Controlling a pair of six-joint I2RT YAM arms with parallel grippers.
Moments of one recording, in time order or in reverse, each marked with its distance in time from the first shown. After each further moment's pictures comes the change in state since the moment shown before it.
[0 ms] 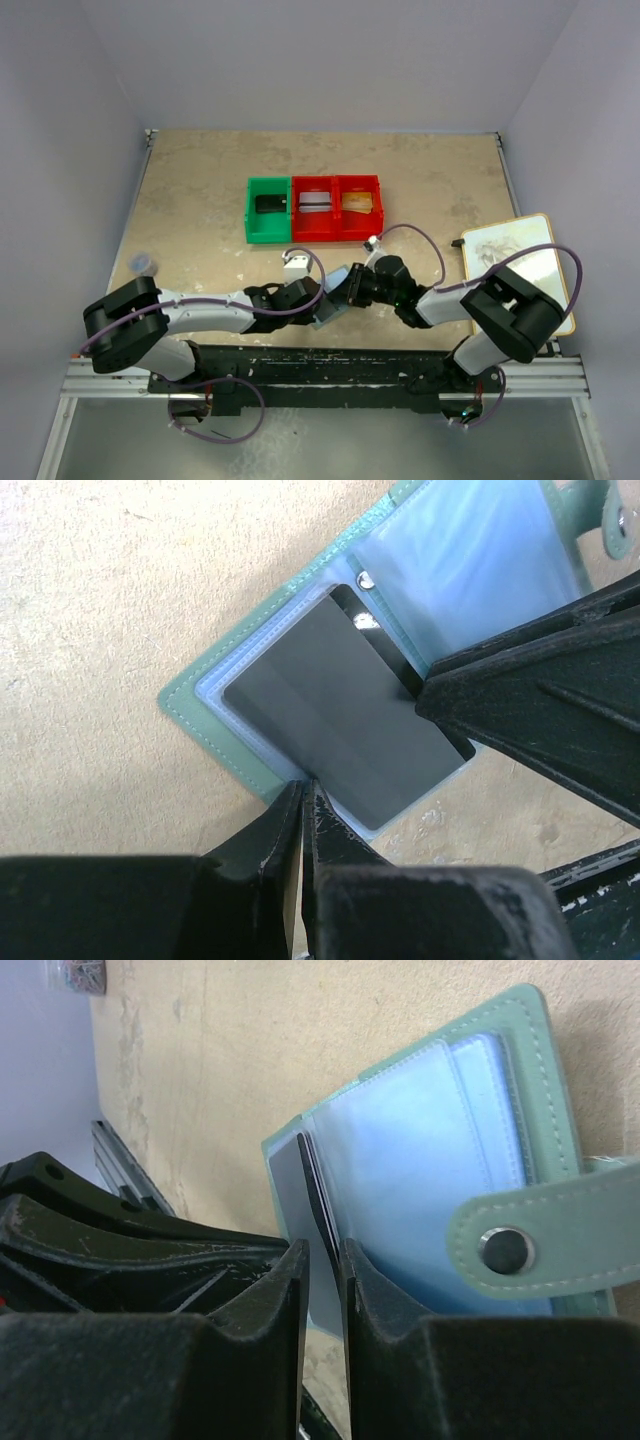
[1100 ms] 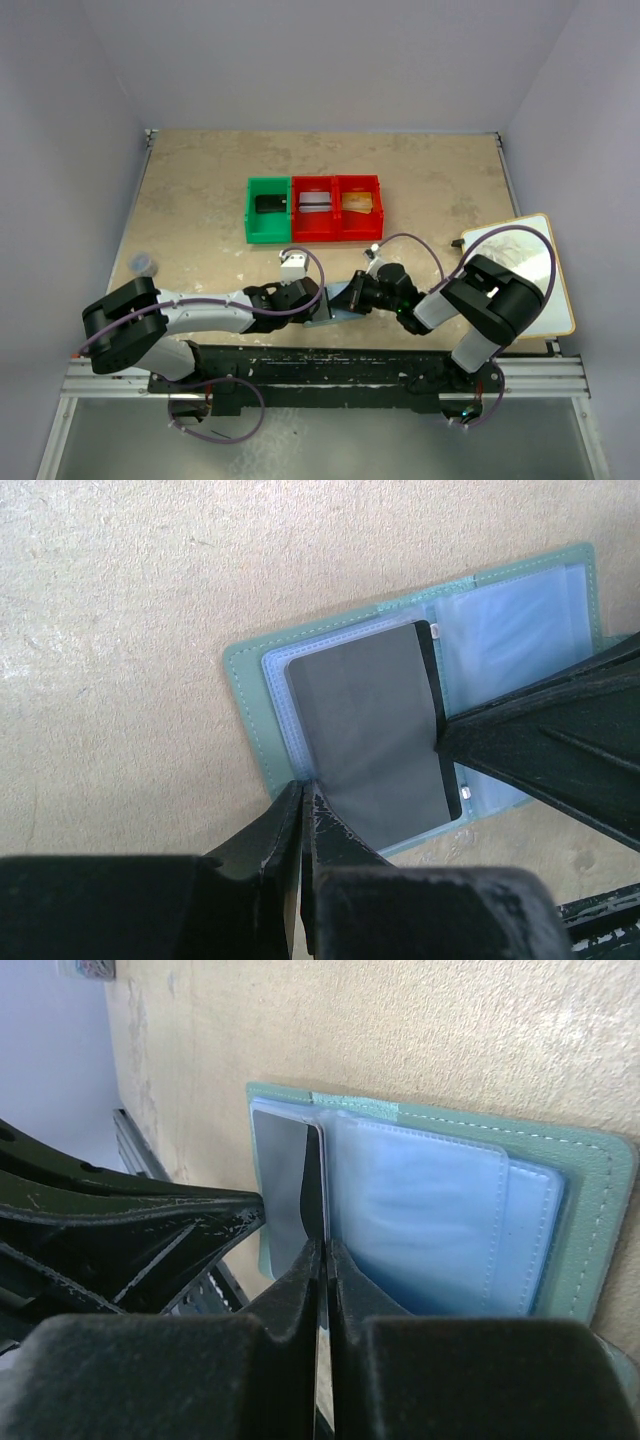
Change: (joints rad) left arm 0.001 -0.005 0.001 -0.035 -0.068 0.000; right arm 0.000 0.137 -0.071 0.235 -0.063 0.086
